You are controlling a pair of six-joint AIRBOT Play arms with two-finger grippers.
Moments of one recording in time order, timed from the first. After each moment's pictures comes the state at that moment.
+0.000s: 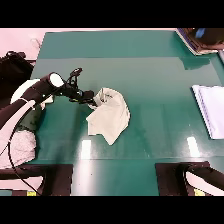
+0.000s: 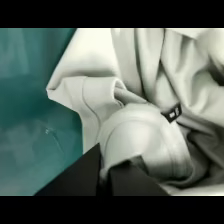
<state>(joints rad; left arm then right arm) -0.29 -1.46 1.17 1.04 -0.93 -1.53 0.10 -1.12 1.80 -1.18 1.46 1.49</state>
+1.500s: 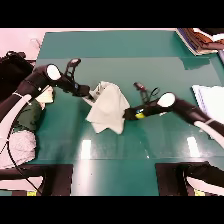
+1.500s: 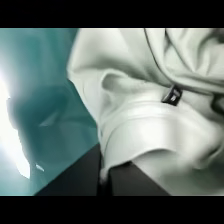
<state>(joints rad) -0.29 -1.44 1.35 1.29 -1.03 -1.52 0.41 -1.20 0.88 -0.91 0.91 1.45</state>
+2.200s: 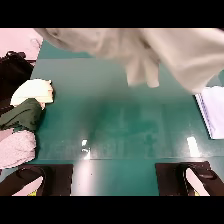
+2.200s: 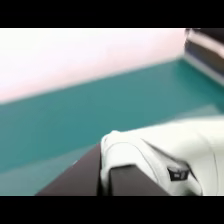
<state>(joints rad) -0.29 -0.96 1.86 1.45 -0.94 -1.52 -0.18 -0.70 1.49 -1.34 1.27 1.43</state>
